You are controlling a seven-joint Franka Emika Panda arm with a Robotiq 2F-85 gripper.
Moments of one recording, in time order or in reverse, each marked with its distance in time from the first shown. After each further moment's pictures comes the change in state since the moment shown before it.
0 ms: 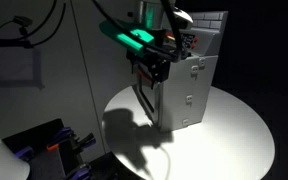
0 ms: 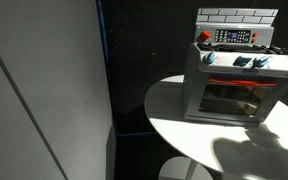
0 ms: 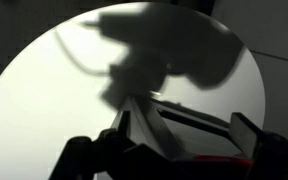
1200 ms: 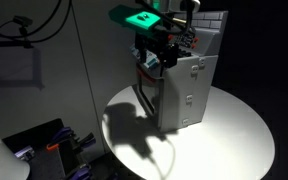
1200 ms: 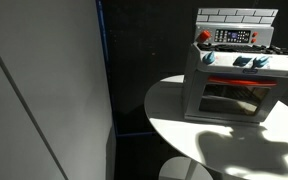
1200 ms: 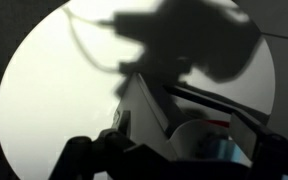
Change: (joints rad) arm -0.068 0.039 0.109 0.099 0.006 0.000 0.077
